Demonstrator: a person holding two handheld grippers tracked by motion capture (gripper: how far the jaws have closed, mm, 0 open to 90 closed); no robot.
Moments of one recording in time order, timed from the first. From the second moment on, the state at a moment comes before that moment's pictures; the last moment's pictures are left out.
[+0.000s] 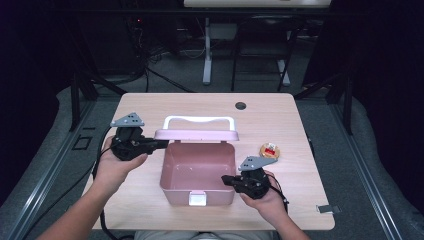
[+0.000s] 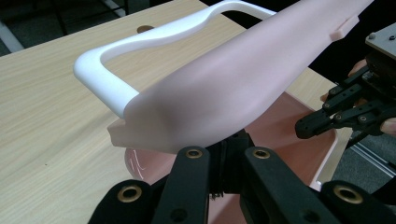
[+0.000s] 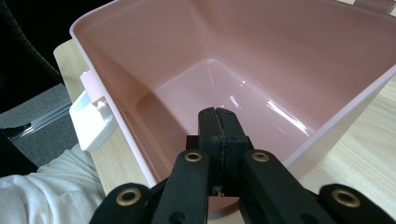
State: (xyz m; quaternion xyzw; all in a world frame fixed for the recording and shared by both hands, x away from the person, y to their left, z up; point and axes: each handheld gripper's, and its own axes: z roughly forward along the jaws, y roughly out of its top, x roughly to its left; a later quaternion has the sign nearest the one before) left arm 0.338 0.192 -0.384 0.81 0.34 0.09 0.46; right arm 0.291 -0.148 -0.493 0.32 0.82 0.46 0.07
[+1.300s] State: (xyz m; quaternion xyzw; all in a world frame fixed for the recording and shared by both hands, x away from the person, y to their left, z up) left arm 0.355 0.191 -0.378 0.80 0.35 0.10 0.47; right arm 0.291 -0.149 -0.494 0.32 0.82 0.47 0.07
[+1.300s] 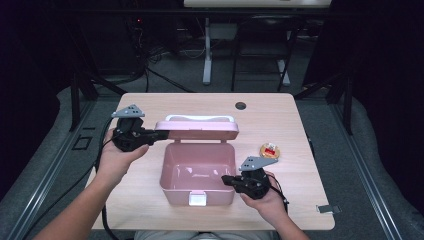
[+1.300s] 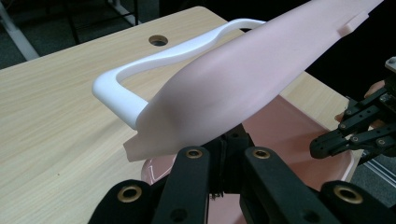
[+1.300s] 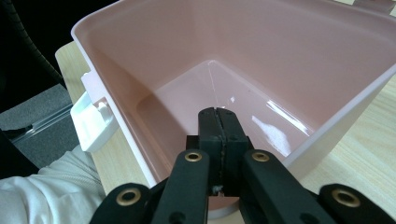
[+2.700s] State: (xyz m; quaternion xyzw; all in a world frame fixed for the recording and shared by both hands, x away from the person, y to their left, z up) left arm 0.369 0.195 -0.372 0.80 0.37 0.11 0.46; right arm 0.293 -0.151 -0.495 0.33 0.82 0.47 0.06
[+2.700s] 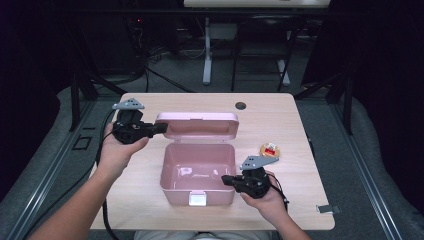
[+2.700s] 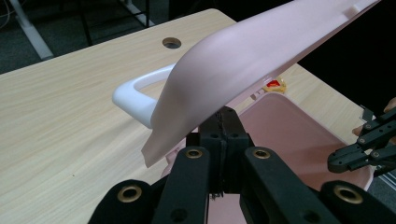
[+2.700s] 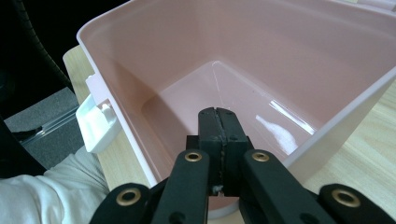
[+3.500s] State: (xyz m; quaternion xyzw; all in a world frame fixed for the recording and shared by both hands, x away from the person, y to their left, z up) left arm 0.376 0.206 -0.368 0.79 0.39 0.12 0.46; right arm 0.293 -0.151 -0.495 0.33 0.81 0.48 0.06
